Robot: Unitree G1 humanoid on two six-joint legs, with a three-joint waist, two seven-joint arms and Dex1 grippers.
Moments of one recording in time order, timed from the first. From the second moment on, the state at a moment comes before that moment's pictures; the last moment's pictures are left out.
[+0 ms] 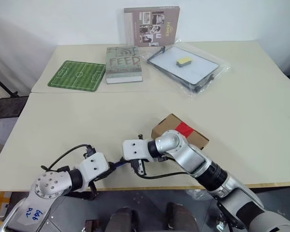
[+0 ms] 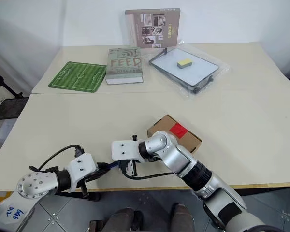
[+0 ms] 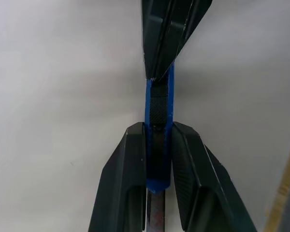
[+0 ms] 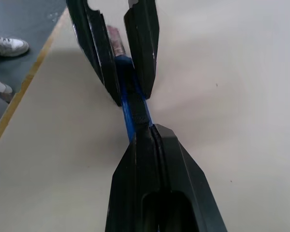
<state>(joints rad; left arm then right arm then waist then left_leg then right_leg) 0.18 0.78 -0.01 -0.61 -0.13 0.49 -0.64 -0.70 -0.29 0.61 -0.05 -0.05 0.48 1.08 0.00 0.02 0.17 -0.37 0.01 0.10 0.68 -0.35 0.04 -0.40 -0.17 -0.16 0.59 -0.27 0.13</state>
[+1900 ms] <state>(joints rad) -0.15 0.45 0.01 -0.08 -0.01 -0.13 -0.49 -1.16 -0.35 0.16 0.18 0.53 1.44 0.83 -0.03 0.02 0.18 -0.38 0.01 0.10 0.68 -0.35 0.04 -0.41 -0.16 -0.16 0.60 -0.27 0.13</state>
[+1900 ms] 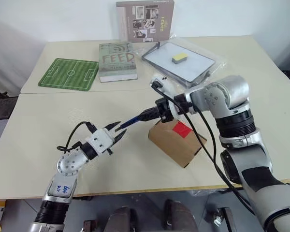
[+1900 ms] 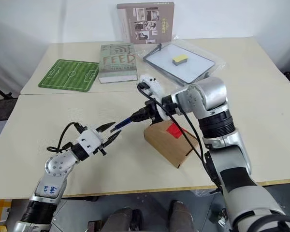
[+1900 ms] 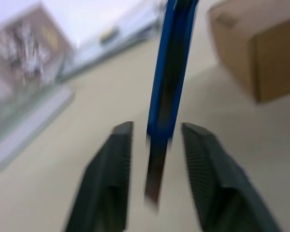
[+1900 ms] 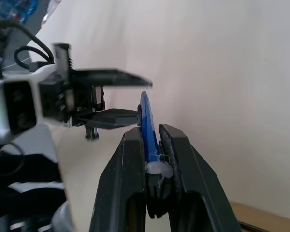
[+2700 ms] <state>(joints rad) -0.15 0.44 0.09 -0.61 -0.82 0.78 -0.47 -0.90 -0.53 -0.17 -0.20 0.64 1.30 0.72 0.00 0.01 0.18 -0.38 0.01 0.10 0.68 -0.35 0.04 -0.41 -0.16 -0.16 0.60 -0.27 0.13</state>
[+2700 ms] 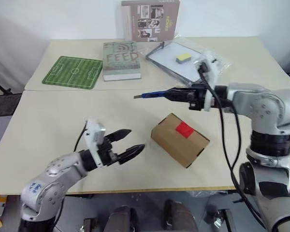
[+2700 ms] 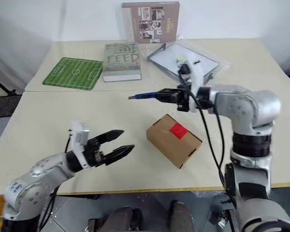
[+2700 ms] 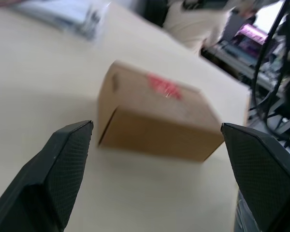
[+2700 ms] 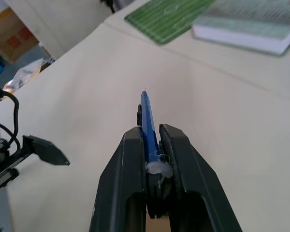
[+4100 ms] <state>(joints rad) -0.61 0.19 -0.27 -0.13 -0.43 0.80 -0.53 -0.39 -0.81 -0.48 -0.66 0.91 1.36 0.47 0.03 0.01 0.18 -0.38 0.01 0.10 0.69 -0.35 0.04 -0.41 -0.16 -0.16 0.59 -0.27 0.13</state>
